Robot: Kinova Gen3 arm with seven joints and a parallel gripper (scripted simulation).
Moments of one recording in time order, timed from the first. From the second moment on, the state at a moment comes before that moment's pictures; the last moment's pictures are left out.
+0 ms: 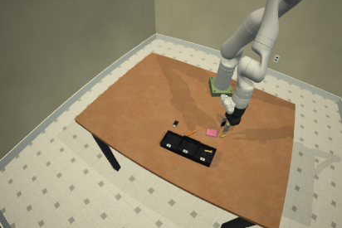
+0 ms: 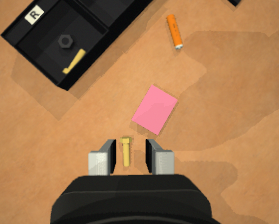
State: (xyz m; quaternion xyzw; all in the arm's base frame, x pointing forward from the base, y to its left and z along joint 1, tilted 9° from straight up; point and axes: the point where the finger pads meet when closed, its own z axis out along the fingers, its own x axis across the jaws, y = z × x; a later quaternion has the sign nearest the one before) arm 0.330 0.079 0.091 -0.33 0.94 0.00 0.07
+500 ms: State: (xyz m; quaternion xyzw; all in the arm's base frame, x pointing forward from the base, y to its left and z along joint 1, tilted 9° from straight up) arm 0.323 0.097 0.095 -0.34 0.94 0.01 0.07
